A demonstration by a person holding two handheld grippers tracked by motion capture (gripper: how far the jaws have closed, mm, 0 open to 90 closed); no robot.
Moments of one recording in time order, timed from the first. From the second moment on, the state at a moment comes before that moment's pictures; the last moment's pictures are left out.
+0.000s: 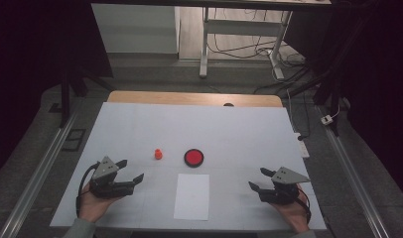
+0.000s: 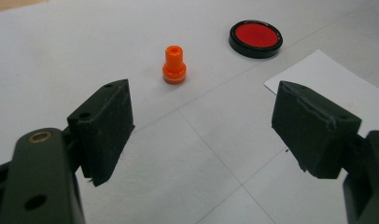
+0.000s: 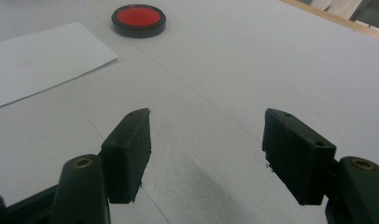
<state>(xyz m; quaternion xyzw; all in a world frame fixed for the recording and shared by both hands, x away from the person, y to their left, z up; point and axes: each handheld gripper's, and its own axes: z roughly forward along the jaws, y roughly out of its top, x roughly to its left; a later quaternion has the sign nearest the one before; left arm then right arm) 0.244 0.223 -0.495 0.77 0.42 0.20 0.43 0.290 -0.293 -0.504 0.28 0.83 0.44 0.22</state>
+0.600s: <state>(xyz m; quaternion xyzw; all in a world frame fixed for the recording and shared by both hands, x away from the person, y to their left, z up) 0.267 0.212 -0.485 0.78 0.41 0.20 0.42 0.291 -0.290 -0.504 0.28 0.83 0.43 0.22</state>
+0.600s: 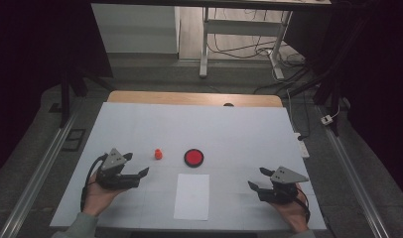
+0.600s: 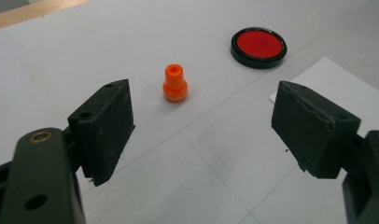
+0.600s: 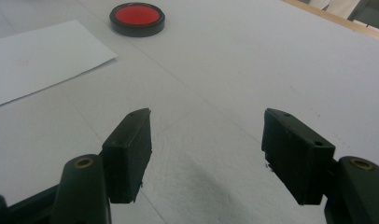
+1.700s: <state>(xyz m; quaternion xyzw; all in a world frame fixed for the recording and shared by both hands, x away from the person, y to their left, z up) 0.327 0.191 -0.486 0.79 0.42 0.18 0.40 0.290 -0.291 -0.502 0.28 0.83 0.43 0.23</state>
